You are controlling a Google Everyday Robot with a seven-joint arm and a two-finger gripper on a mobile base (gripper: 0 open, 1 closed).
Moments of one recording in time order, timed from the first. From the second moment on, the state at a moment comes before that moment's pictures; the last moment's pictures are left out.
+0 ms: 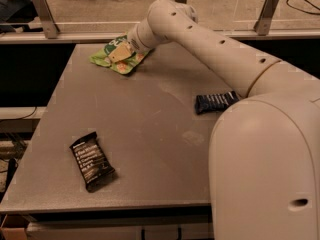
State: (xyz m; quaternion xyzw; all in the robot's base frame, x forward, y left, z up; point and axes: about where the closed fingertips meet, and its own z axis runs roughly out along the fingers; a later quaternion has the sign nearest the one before) arm 0.815 0.108 0.851 -0.44 0.77 0.14 0.44
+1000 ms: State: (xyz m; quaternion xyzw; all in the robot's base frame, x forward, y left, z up) arm 0.815 0.108 0.854 -0.44 0.77 0.14 0.44
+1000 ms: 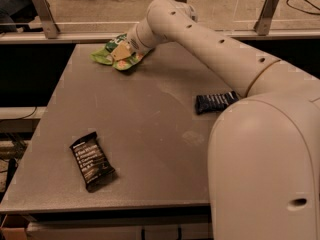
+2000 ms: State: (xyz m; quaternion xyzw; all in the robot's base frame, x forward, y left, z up) arm 0.815 0.108 0.855 -0.44 0.77 0.14 0.44
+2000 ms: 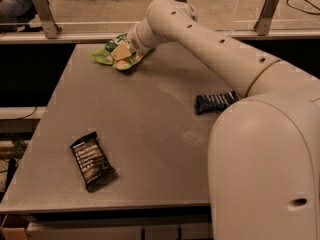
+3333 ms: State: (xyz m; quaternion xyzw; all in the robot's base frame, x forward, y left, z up) arm 0.815 0.108 0.855 -0.44 0.77 0.14 0.44
